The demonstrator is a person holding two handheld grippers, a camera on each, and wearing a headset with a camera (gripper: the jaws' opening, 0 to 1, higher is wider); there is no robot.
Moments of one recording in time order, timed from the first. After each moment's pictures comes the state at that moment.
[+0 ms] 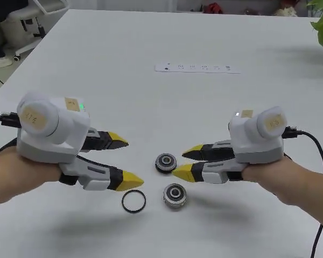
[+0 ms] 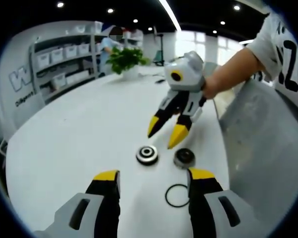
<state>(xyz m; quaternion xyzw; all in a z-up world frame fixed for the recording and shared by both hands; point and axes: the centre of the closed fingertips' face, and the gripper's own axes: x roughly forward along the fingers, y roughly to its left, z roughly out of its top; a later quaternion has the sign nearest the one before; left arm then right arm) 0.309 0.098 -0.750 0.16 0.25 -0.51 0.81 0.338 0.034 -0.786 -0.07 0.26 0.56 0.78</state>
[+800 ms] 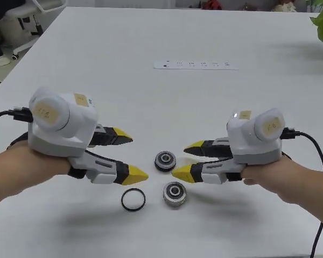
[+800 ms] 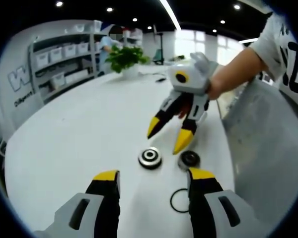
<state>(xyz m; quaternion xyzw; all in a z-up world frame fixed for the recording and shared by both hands) 0.319 0.090 -0.755 0.16 0.25 -0.51 0.81 0.340 0.032 -0.792 -0.10 0.25 0.56 0.79</state>
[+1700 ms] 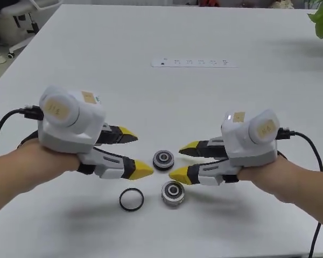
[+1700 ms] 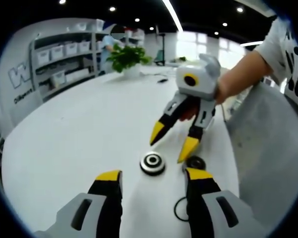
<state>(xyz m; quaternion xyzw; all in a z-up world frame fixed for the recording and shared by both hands) 0.331 0.079 -0.761 0.15 0.25 -0.51 0.81 0.338 0.037 -0.795 -0.13 0.23 0.57 0.78</state>
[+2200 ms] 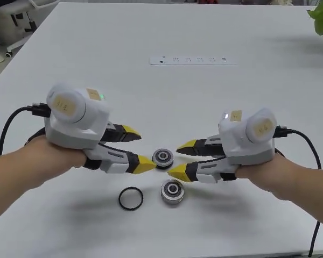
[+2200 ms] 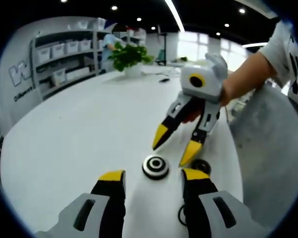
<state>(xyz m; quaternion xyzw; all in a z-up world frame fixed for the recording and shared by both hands) 0.340 0.071 -0.767 0.14 0.26 -0.51 0.81 0.339 0.039 -0.799 -0.14 0.23 0.57 0.78</state>
